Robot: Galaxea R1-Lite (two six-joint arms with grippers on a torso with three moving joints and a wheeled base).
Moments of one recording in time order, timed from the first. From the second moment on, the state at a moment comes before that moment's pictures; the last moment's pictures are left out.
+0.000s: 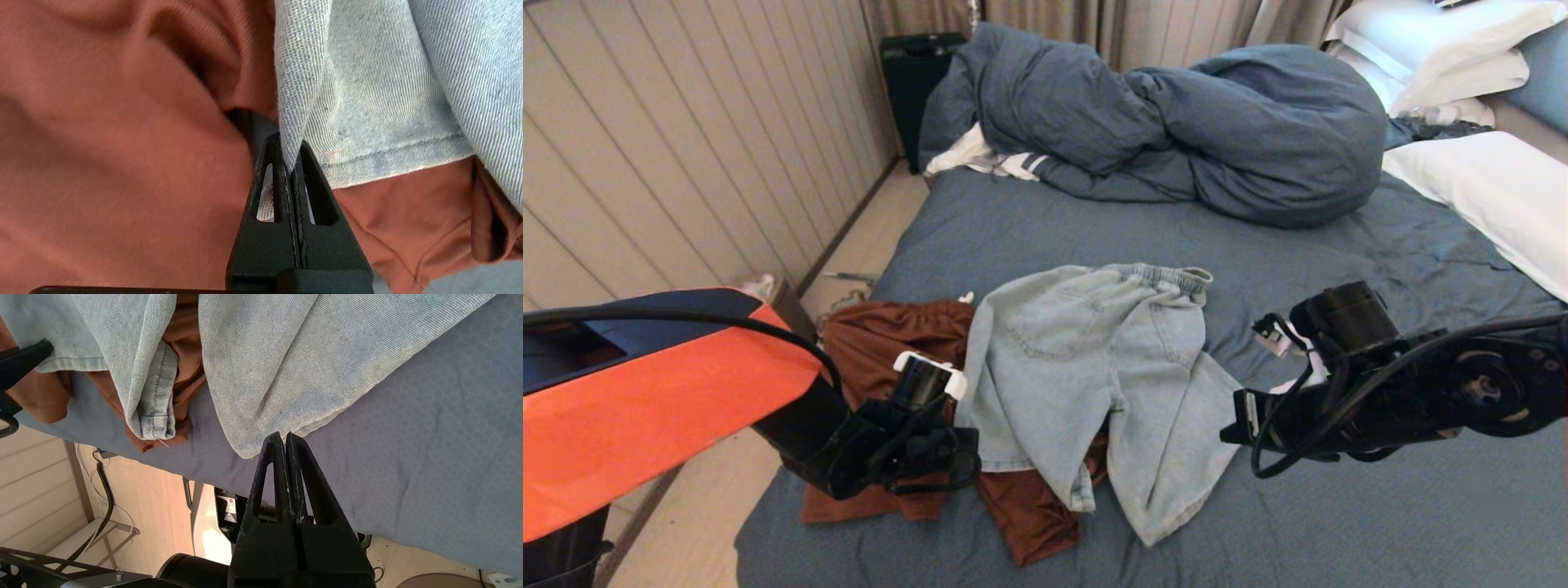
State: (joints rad) left arm -0.55 2.18 -0.92 -0.44 0.12 -0.37; right arm 0.31 1.72 -0.94 0.11 0.17 0.39
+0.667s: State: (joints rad) left arm -0.63 1.77 -0.77 -0.20 0.13 -0.36; right arm 0.27 1.71 -0.95 0.11 0.17 0.39
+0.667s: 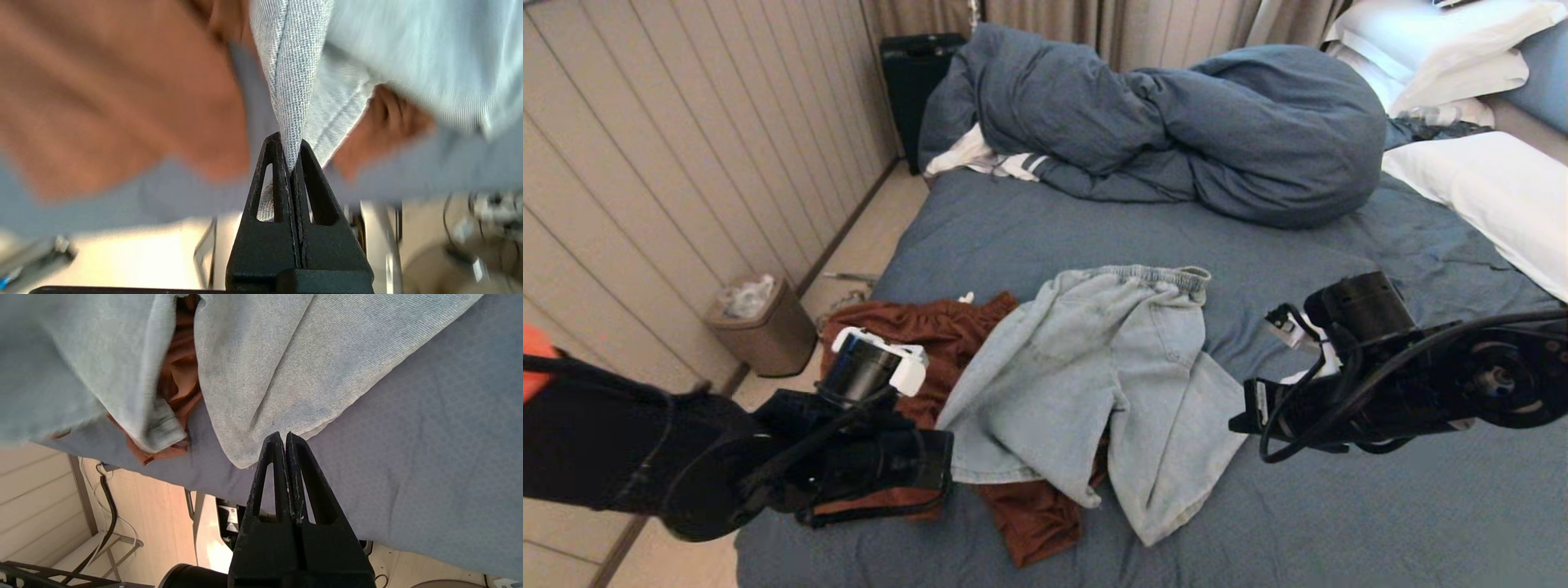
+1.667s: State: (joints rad) left arm -0.65 1.51 -0.85 0.30 -0.27 -0.32; right arm 0.26 1.73 -0.96 0.10 0.17 0.39
